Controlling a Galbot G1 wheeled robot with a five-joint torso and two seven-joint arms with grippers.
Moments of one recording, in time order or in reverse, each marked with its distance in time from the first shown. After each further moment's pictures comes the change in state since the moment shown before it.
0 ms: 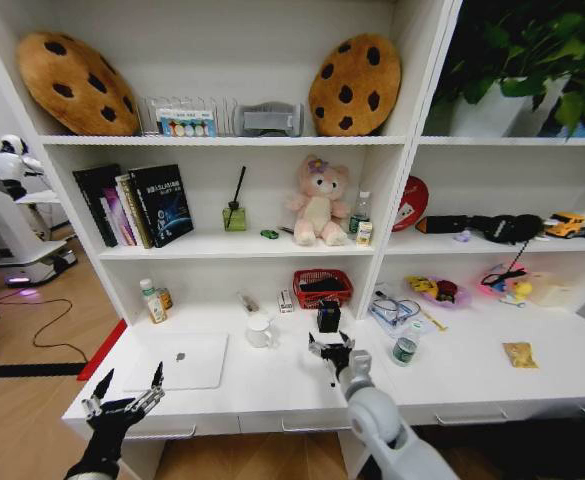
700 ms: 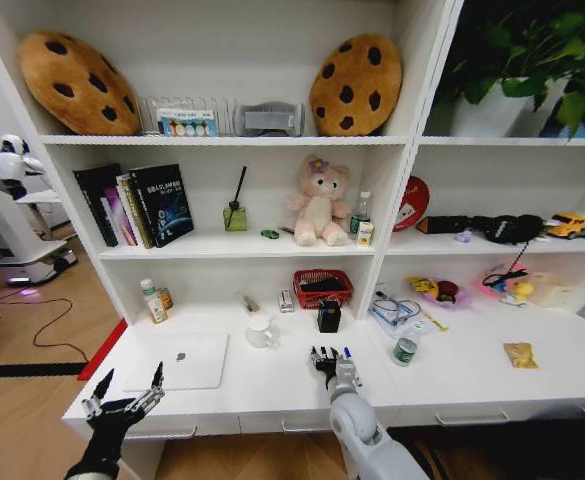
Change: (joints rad) left arm 0.000 0.000 0.000 0.000 0.000 0.000 0.000; right arm 0.028 0.001 0.020 -0.089 0.022 -0.024 -0.025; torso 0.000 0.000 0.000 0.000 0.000
